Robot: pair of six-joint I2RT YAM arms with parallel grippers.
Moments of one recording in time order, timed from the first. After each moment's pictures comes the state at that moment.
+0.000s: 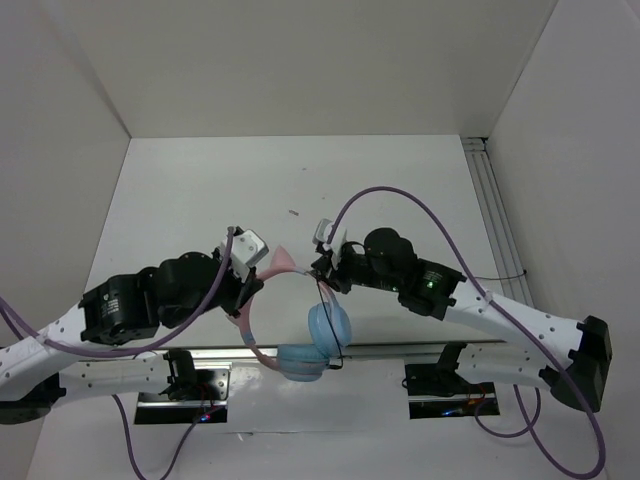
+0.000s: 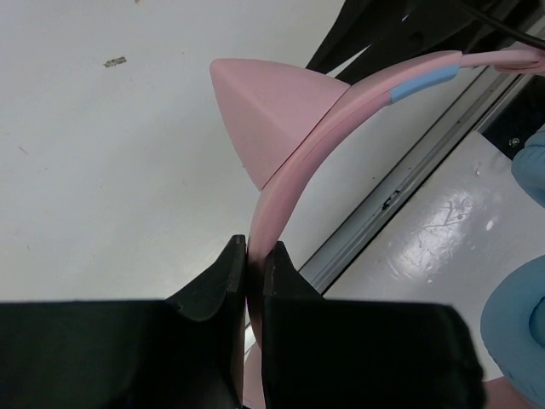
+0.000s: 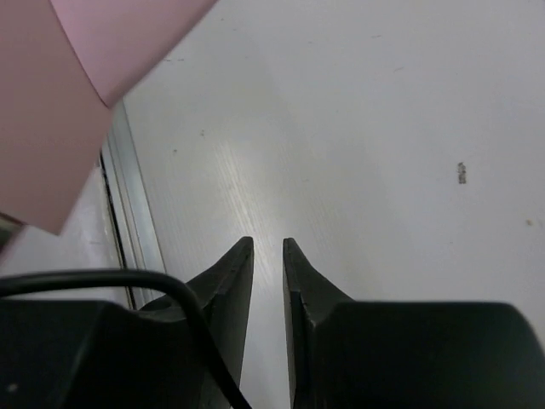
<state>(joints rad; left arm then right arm) -1.16 0.81 1.19 -0.92 -0.36 -0.21 1.00 1.04 0.93 -0.21 -0.12 -0.17</state>
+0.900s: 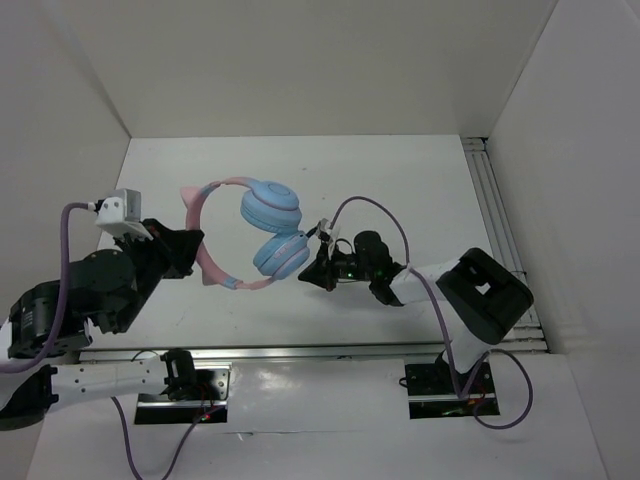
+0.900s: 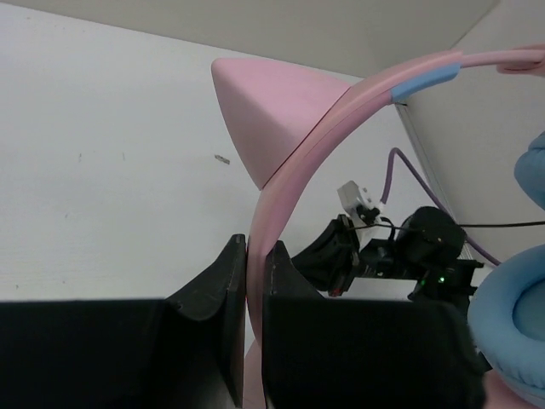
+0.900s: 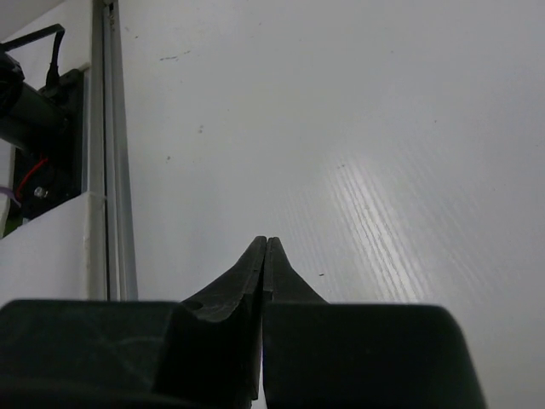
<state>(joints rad) -1.17 0.69 1.38 -0.95 -0.89 -0.64 0.71 1.63 0.57 0.82 -0.62 0.17</state>
